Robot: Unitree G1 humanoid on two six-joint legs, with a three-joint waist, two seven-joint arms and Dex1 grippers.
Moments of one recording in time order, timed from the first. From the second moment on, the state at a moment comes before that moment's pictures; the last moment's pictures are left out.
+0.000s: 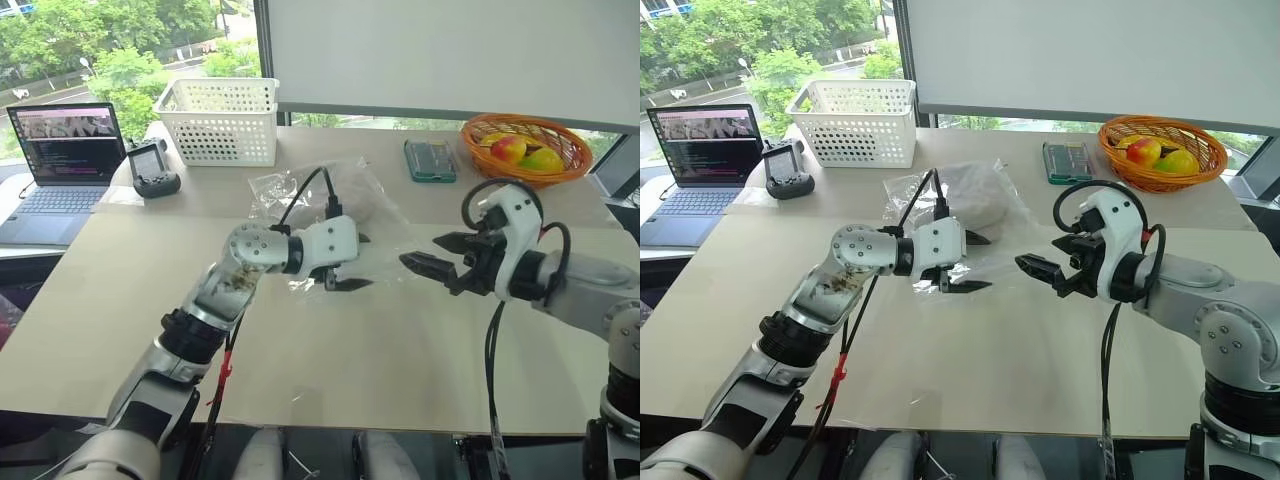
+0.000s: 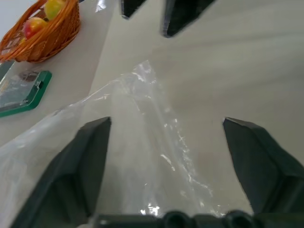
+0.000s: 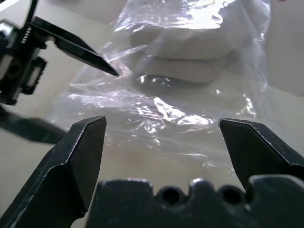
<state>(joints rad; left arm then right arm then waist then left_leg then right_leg) -0.73 0.42 -0.39 -0.09 0.02 0.30 -1.03 -0.49 -0.77 -0.28 -0.51 0.96 1.31 0.29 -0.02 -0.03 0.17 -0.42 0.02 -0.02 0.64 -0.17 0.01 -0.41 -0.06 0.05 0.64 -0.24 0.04</state>
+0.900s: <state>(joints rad) -0.71 0.48 -0.47 0.11 0.43 -0.10 -0.71 -0.50 -0.78 -0.29 -0.47 0.92 1.31 0.28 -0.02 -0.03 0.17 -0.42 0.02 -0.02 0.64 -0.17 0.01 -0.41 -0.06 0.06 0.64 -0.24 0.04</state>
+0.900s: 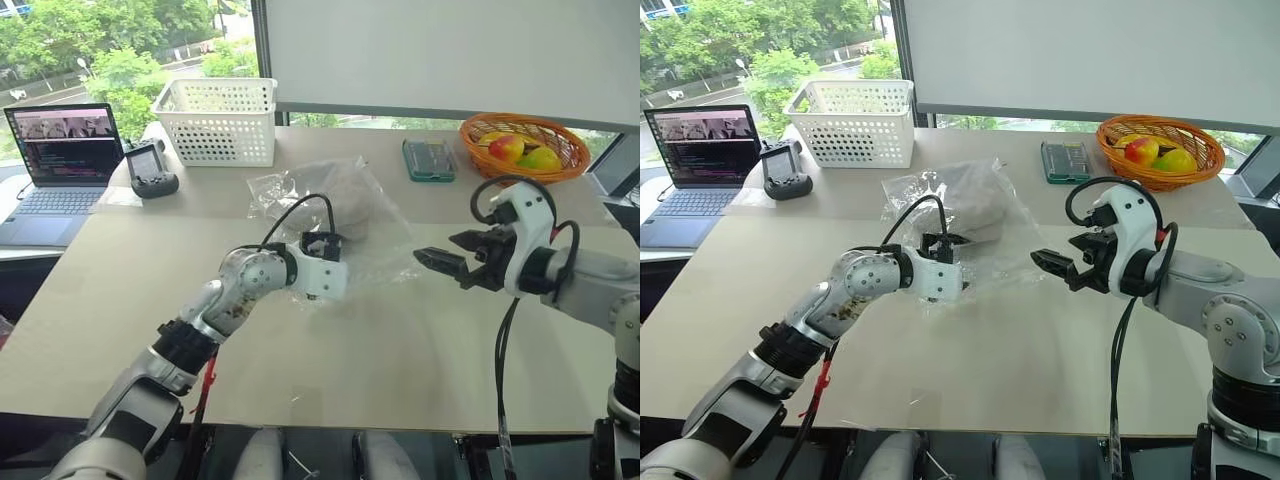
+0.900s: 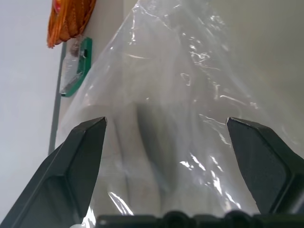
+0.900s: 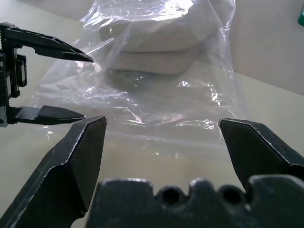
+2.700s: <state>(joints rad) -0.43 0.52 -0.43 -0.11 0.35 -0.11 -0.76 -0.52 -0.77 -0.23 -0.43 0.87 1.32 0.36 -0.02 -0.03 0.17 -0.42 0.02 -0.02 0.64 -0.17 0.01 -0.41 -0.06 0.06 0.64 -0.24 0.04</state>
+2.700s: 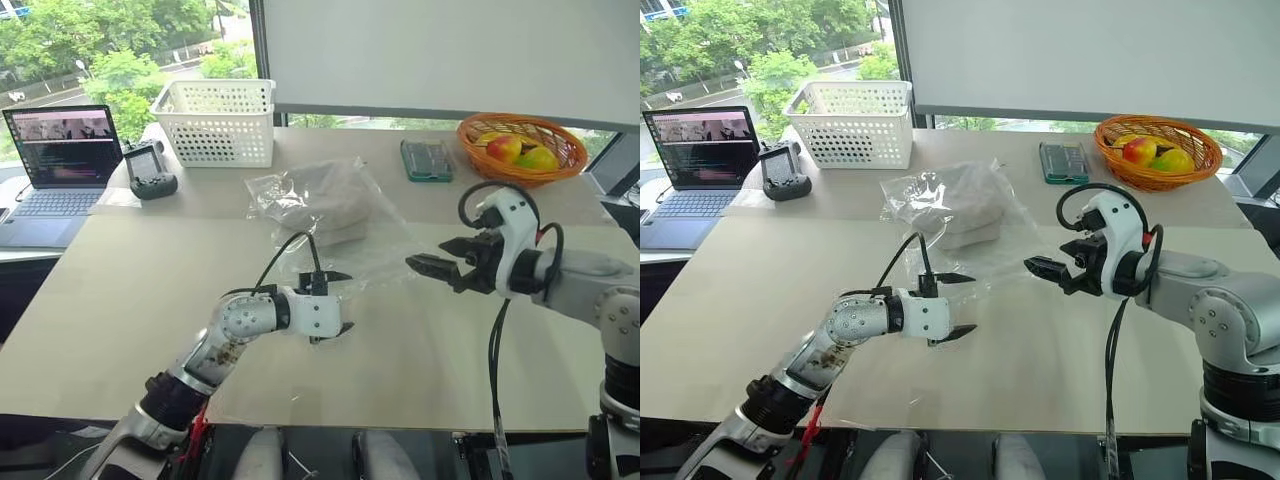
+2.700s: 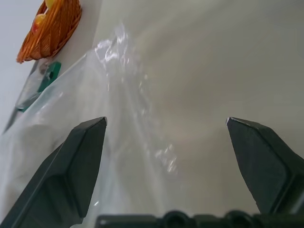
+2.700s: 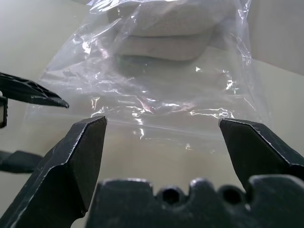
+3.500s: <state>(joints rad) -0.48 0.50 -0.33 0.05 0.54 -0.10 -0.50 -0.57 -0.75 -0.19 -0.40 0.84 1.32 0.38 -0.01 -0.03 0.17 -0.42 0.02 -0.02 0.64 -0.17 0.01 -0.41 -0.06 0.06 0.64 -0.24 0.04</state>
